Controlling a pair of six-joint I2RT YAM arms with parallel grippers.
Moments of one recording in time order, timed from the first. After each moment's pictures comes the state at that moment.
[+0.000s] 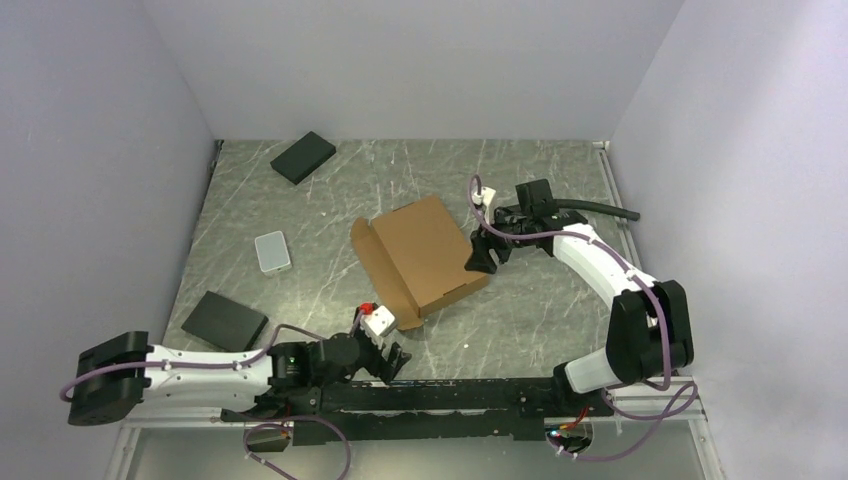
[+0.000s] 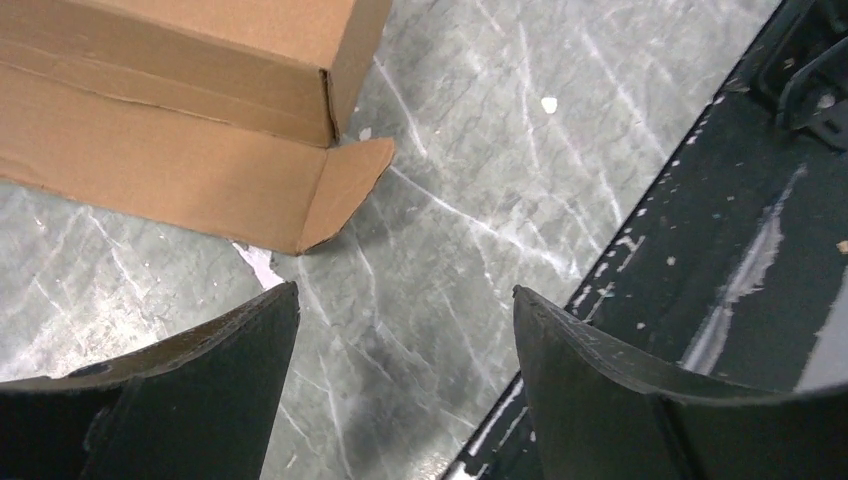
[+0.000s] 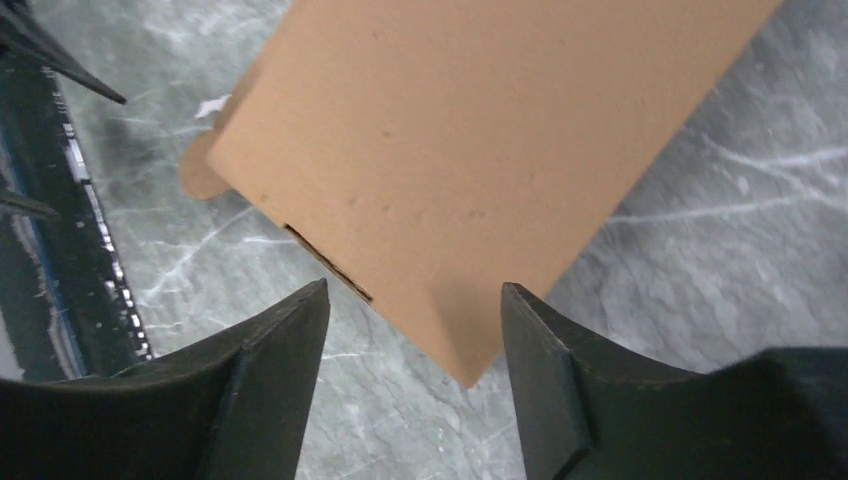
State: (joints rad) left arm -1.35 0.84 0.19 0.22 -0.37 -0.37; right arm 0.28 1.45 1.01 -0.53 -0.79 -0.53
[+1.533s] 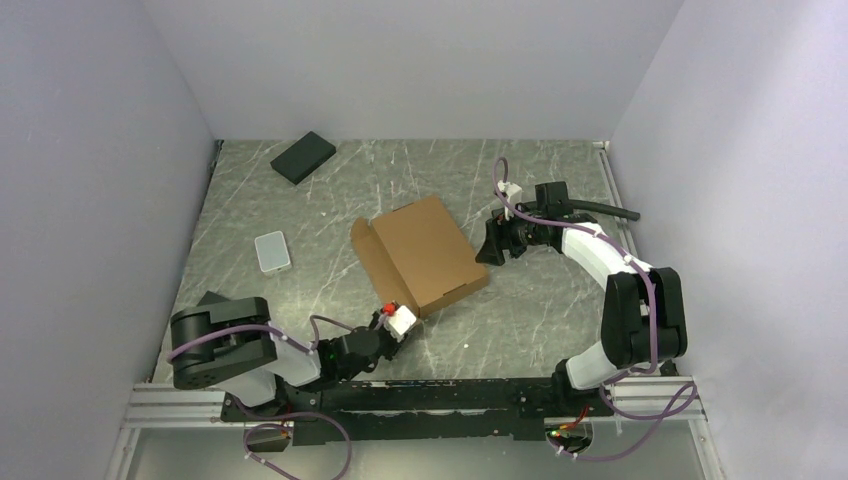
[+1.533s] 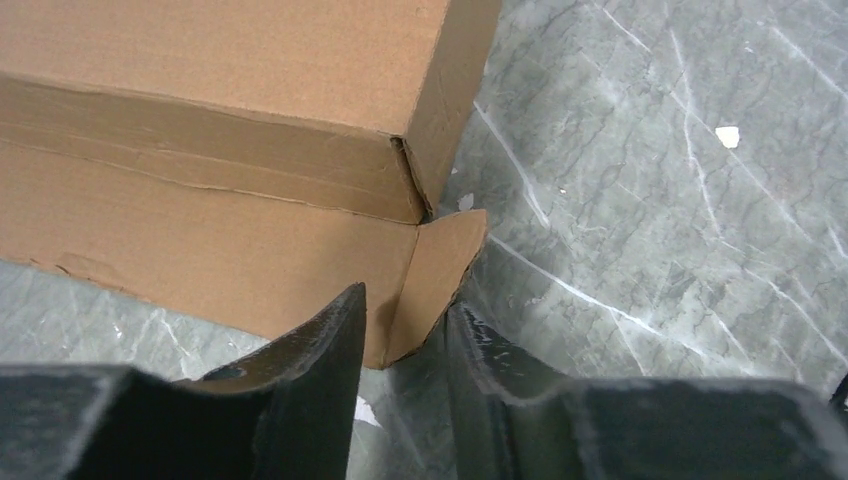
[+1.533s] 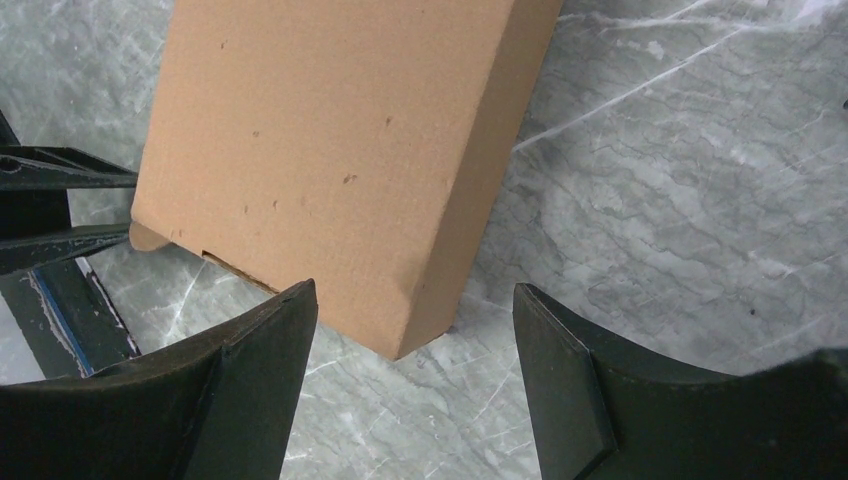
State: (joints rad) left arm -1.26 1.49 0.15 0.98 -0.44 -0.05; right arm 0.13 1.51 0.94 -0.39 -0.74 -0.27
